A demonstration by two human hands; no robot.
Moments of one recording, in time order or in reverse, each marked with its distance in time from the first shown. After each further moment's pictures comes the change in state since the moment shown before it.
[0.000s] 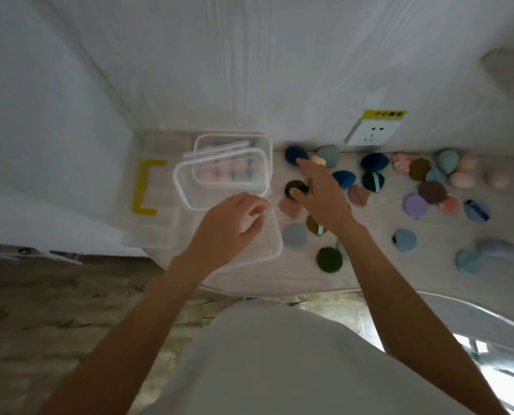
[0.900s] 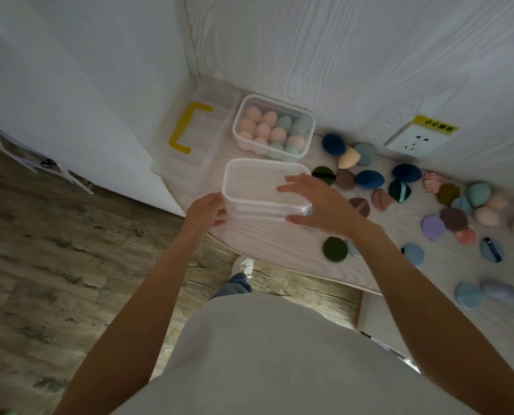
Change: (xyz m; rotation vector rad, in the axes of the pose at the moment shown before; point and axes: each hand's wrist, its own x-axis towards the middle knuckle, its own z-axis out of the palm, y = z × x) left_hand -0.082 -0.049 0.045 -0.842 0.326 -1.110; right_hand -0.035 -0.017 0.004 -0.196 -0.512 -0.488
